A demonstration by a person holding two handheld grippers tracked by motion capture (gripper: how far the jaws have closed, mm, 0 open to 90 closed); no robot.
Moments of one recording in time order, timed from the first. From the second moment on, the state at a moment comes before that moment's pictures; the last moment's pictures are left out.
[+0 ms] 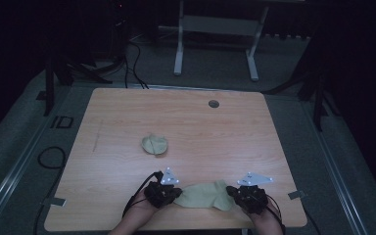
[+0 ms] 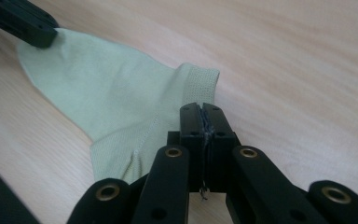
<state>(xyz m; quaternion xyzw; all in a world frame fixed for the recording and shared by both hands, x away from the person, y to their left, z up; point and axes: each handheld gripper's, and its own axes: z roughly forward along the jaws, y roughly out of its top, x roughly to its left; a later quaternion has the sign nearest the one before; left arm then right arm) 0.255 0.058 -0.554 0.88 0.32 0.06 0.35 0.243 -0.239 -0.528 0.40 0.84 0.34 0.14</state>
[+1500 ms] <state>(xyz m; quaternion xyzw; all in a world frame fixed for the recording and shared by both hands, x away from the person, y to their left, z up) 0.231 0.040 -0.552 0.86 0.28 0.06 0.42 0.252 -0.244 -0.544 0.31 0.89 0.33 0.10</state>
